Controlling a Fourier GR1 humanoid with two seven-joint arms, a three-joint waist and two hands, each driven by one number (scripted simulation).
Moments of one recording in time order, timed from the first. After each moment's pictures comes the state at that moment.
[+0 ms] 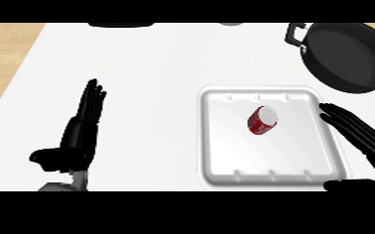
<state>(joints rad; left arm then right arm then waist) -0.02 0.22 -0.21 -1.58 0.18 0.32 -0.14 0.15 -0.63 0.03 -1.74 0.39 0.07 -0.53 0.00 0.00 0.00</state>
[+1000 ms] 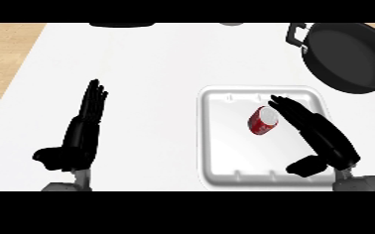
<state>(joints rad) -0.02 0.15 -0.15 -1.56 0.12 0.25 -0.14 -0.05 -0.41 0.15 -1.53 0.73 0.15 -0.31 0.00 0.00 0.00</state>
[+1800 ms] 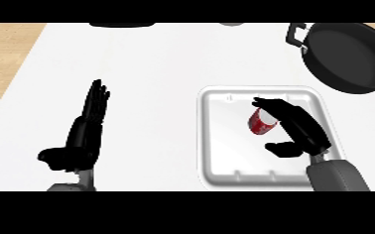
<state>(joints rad) -0.01 0.09 -0.12 -1.57 0.05 0.21 -0.12 -0.16 -0.27 0.11 -1.30 0.88 0.04 -0.39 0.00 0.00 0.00</state>
